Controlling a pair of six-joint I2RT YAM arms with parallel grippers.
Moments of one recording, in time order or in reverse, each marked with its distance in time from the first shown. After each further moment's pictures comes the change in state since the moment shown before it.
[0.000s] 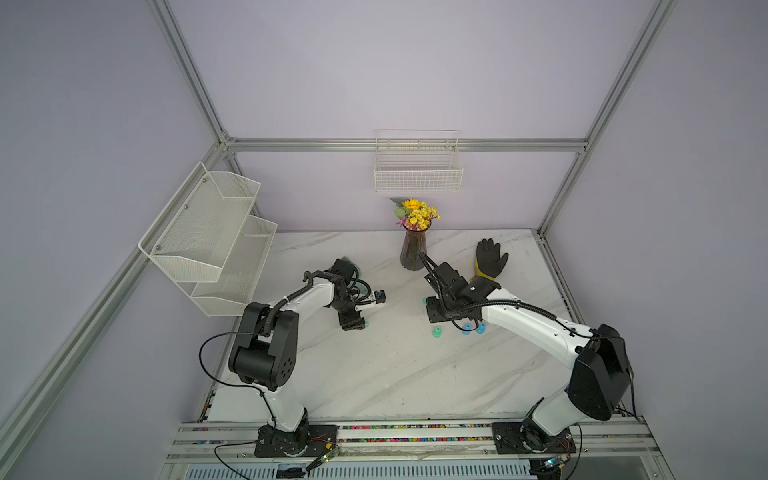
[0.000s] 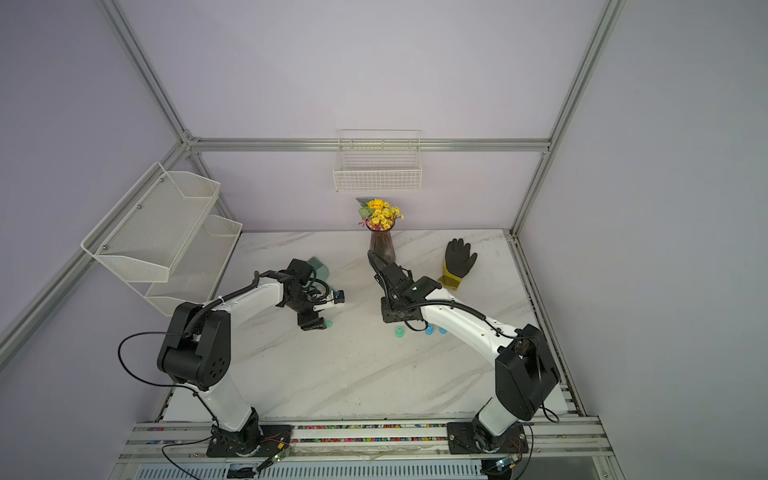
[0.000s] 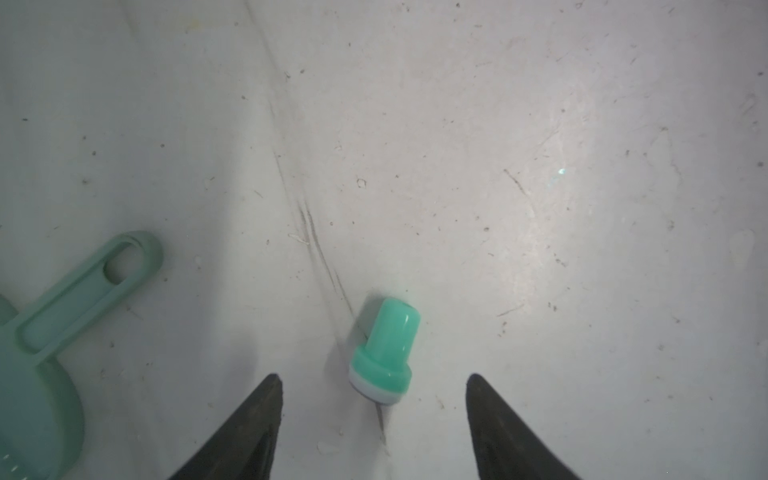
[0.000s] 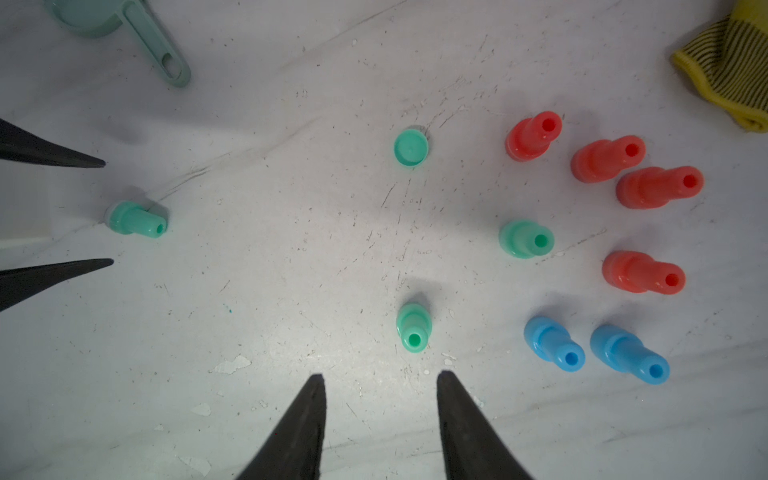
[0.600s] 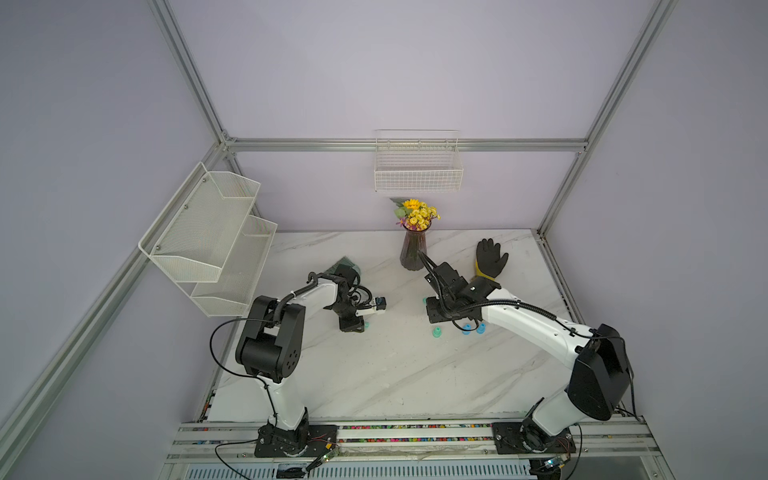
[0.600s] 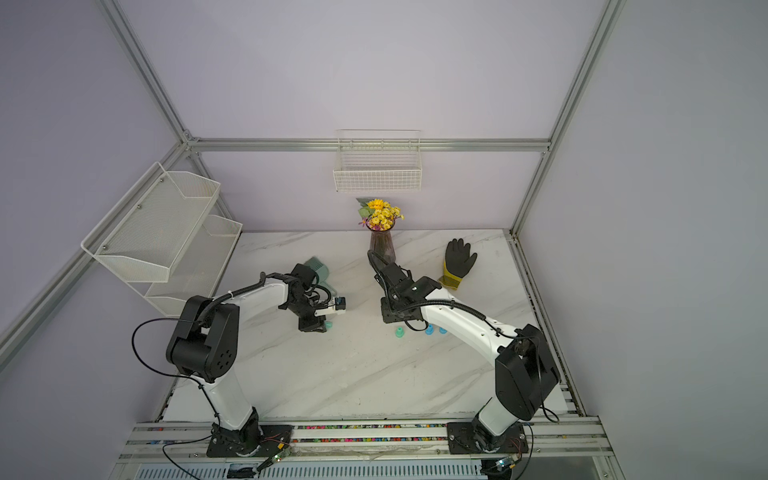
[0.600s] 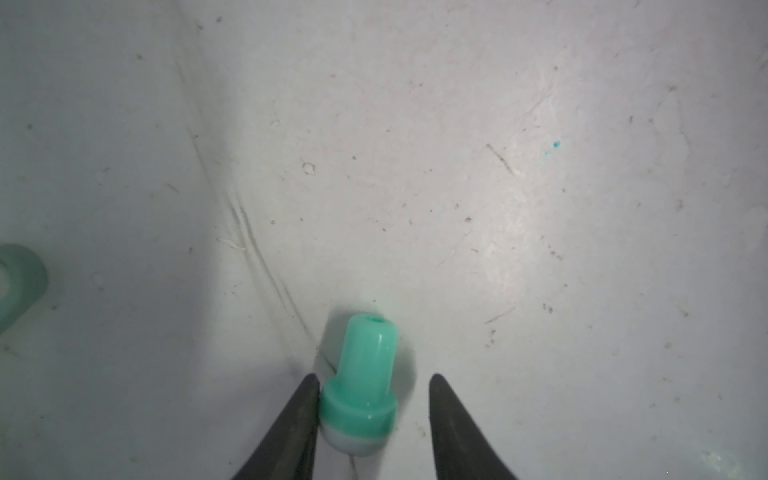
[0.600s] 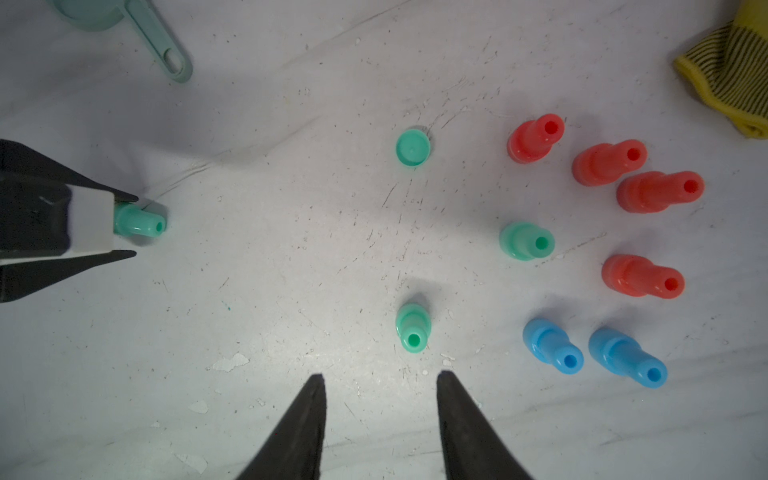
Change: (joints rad) left arm -0.006 0.037 -0.025 -0.008 0.006 0.027; right arm -0.006 -0.001 0.000 0.000 -0.001 -0.018
